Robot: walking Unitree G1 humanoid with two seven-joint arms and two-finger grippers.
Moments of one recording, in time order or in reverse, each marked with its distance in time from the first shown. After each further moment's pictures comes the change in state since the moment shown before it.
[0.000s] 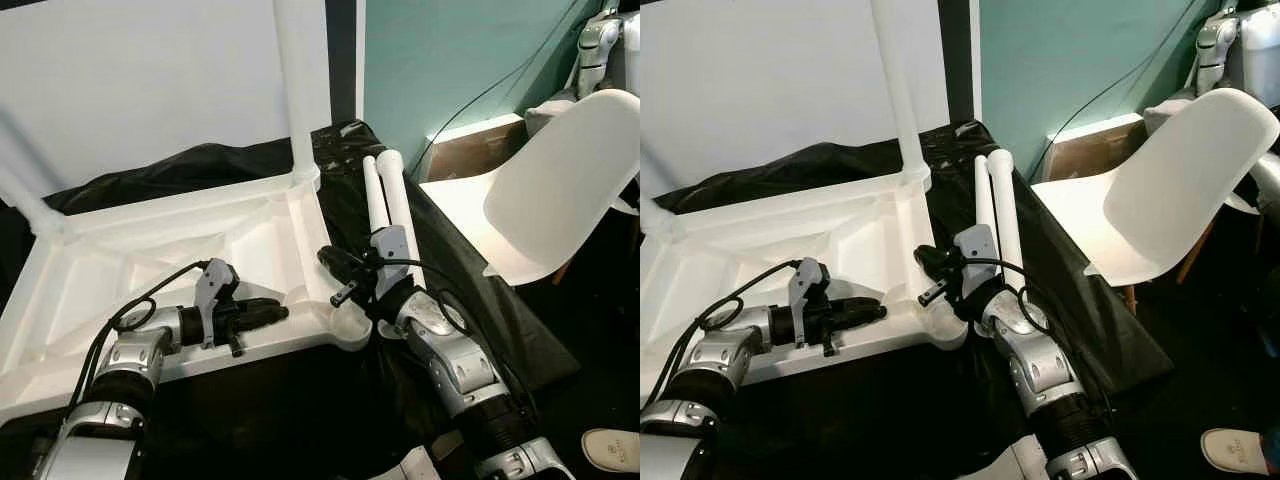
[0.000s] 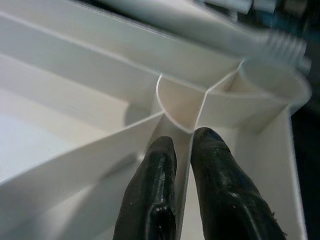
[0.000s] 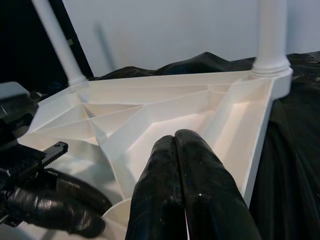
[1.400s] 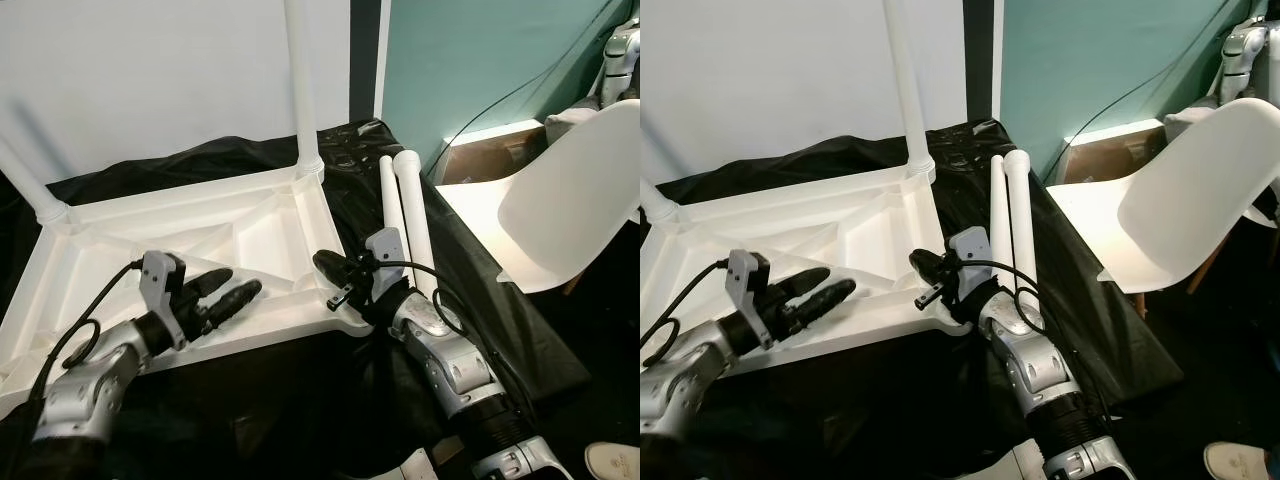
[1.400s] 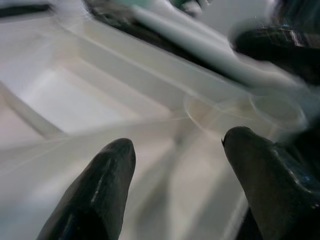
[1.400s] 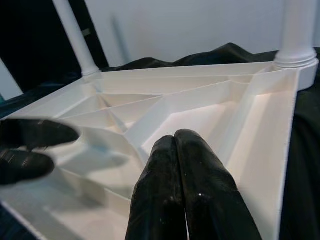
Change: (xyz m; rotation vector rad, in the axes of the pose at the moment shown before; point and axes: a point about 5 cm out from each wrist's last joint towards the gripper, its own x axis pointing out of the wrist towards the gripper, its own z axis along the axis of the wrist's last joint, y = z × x) left arm -0.042 -0.038 0.019 0.034 -0.032 0.211; right arm 0.002 0.002 -0.002 0.011 0.008 0.009
